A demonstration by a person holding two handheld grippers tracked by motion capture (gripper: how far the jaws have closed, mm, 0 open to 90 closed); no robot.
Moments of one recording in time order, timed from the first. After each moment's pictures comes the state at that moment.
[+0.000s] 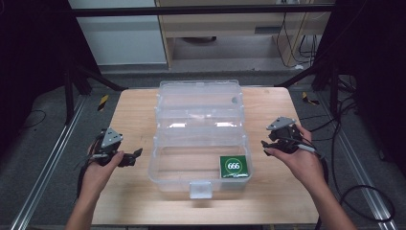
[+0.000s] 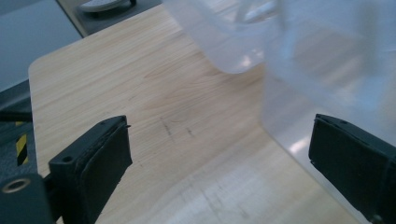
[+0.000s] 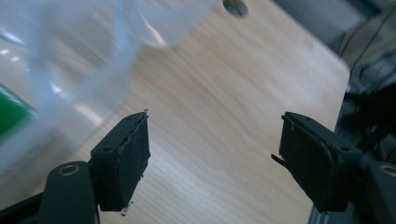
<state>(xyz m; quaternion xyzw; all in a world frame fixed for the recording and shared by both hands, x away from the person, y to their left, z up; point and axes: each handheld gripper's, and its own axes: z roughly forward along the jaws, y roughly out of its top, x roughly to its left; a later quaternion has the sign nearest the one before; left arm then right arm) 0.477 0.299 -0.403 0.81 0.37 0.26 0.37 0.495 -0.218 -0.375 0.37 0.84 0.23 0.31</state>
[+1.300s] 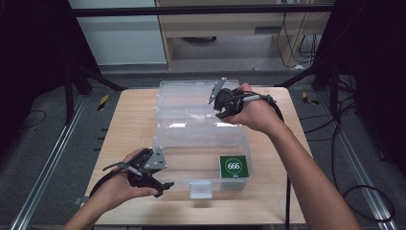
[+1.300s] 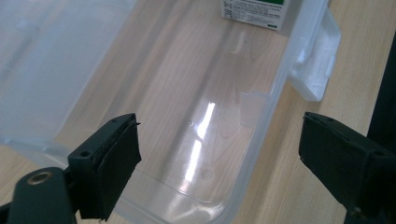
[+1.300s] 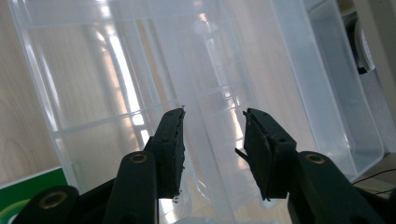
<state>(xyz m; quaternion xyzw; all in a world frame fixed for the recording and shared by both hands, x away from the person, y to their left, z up) 0.429 0.183 -0.379 0.94 0.14 0.14 0.27 0.573 -0.079 -0.296 0.12 0.95 0.19 0.24</state>
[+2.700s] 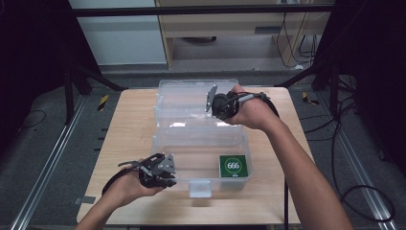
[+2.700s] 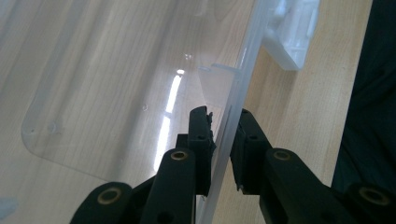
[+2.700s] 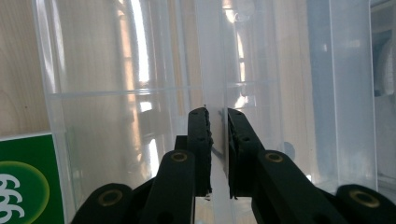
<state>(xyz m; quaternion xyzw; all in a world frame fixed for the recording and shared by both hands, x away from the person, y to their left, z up) 0.445 0.171 -0.407 0.97 0.12 0.06 0.22 0.581 -0.072 -0.307 0.03 0.96 0.14 0.22</state>
